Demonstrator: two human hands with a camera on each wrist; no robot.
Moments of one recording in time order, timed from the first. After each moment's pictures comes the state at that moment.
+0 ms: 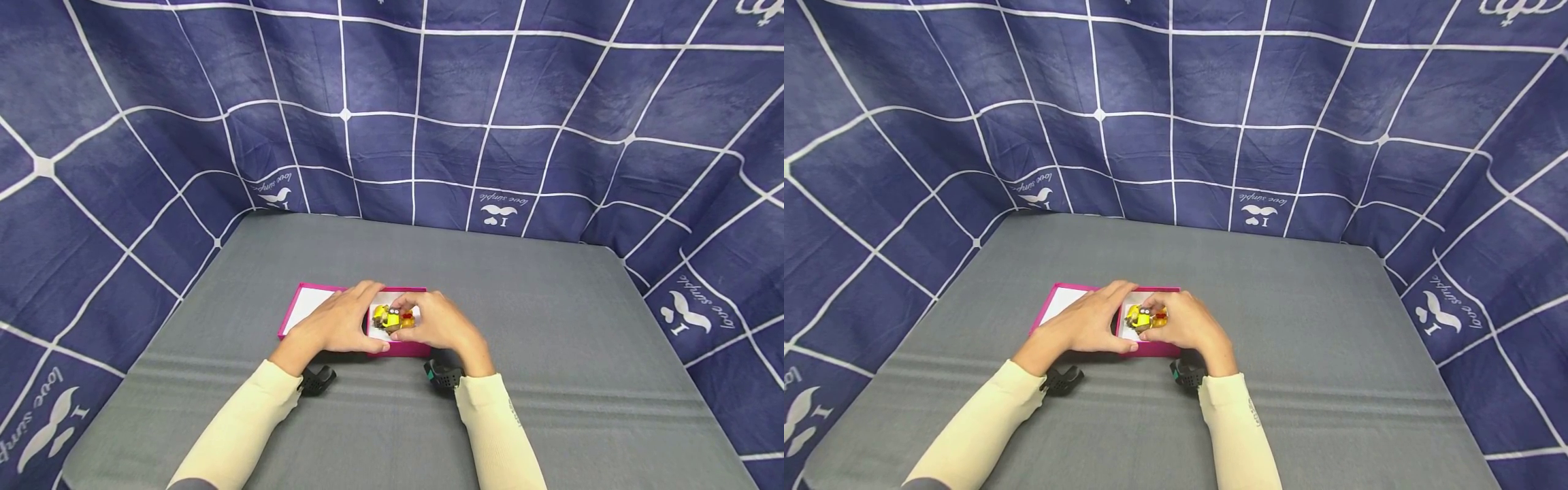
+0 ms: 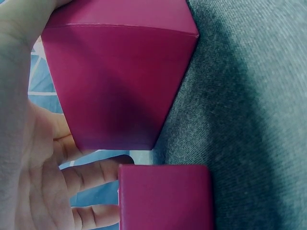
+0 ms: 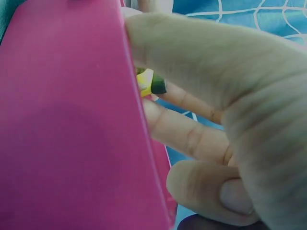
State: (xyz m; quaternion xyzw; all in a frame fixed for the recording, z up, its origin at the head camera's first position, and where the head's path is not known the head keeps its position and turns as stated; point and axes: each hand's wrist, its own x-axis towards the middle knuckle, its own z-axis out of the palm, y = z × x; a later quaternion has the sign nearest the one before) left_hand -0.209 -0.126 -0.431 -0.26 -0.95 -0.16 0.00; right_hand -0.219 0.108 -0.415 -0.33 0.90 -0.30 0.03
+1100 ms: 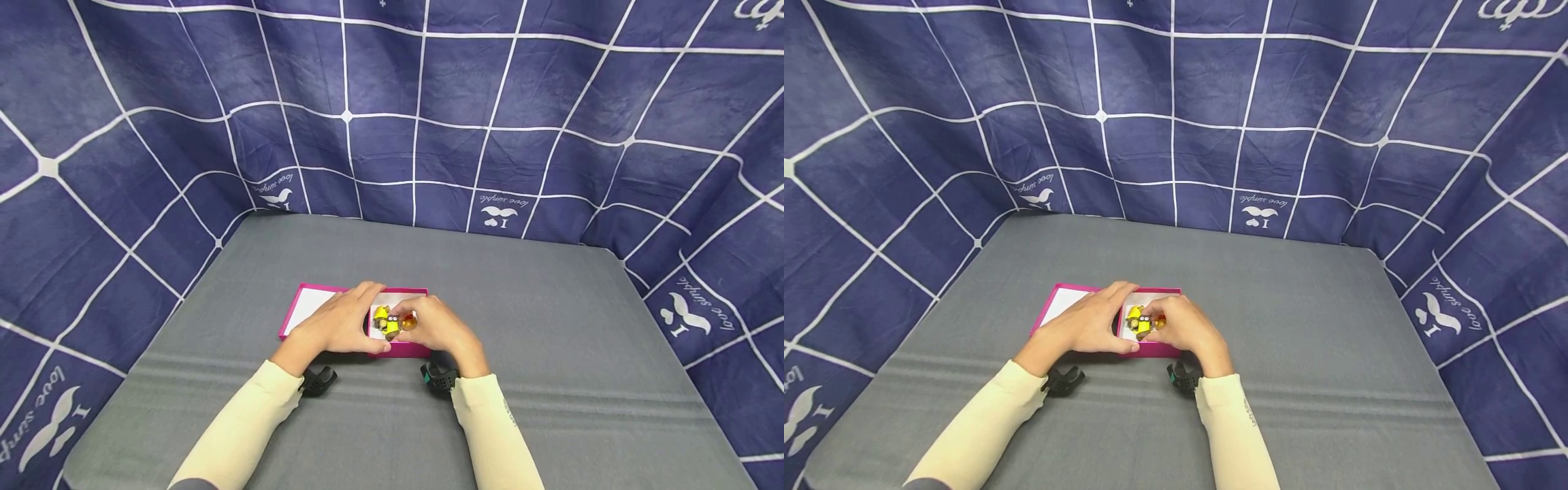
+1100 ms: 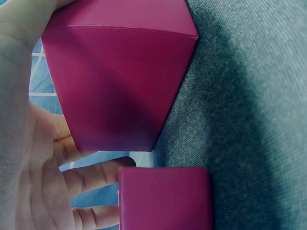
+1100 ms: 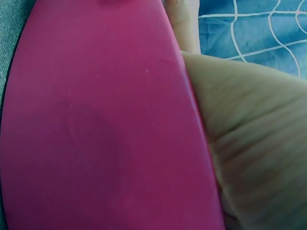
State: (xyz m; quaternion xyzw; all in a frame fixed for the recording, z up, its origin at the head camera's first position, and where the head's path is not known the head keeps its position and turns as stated) left_hand -0.210 -0.126 -0.434 -0.25 -0.95 -0.17 0.00; right_hand -0.221 0.102 -0.425 -0.33 0.90 -0.27 0.04
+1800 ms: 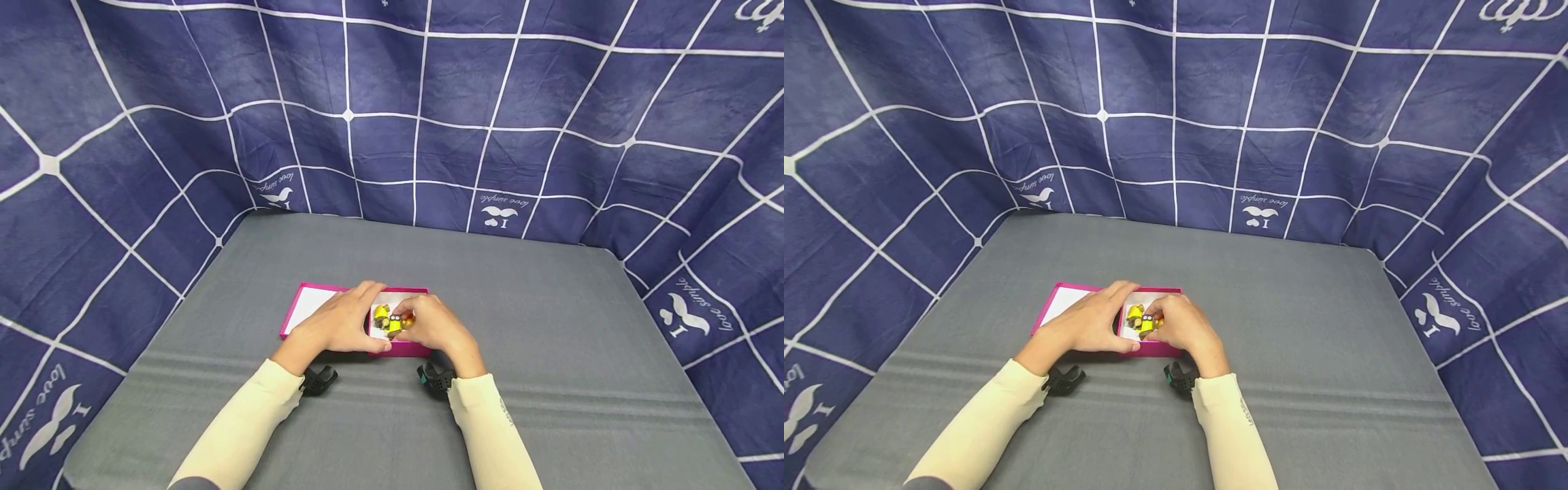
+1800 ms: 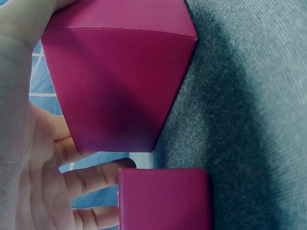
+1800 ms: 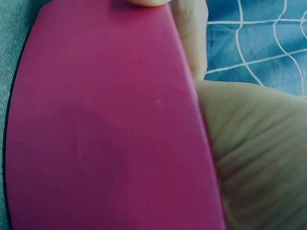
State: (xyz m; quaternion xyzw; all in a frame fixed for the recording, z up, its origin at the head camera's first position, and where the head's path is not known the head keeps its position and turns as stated) left_hand -0.210 -0.125 -0.435 -0.25 -0.95 -0.16 0.00; right_hand -0.218 0.095 -0.423 -0.29 0.92 -0.26 0.03
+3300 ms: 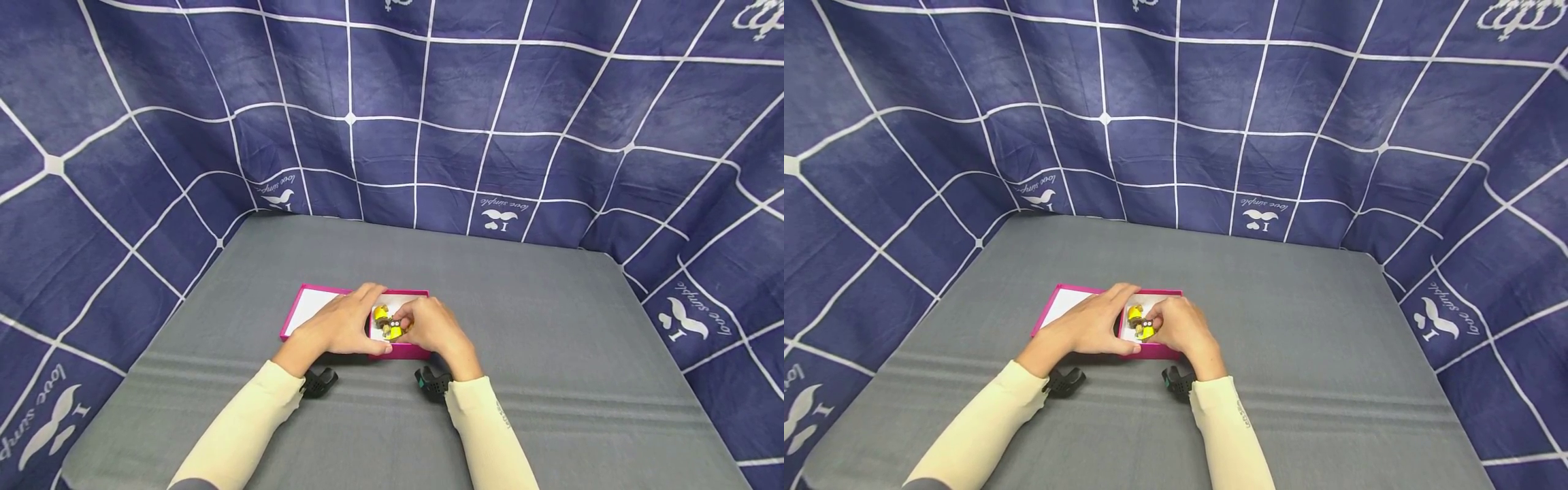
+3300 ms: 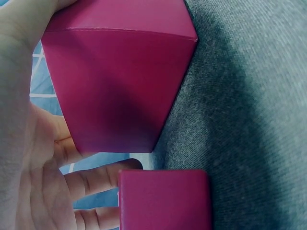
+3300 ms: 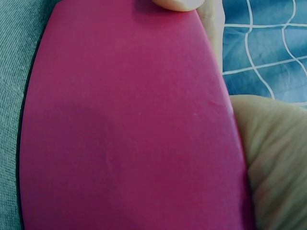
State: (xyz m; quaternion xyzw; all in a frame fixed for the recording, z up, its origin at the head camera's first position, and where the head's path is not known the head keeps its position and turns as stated) left_hand -0.209 -0.126 -0.435 -0.25 -0.95 -0.18 0.00; right_hand -0.218 0.090 -0.426 -0.25 0.94 -0.24 0.03
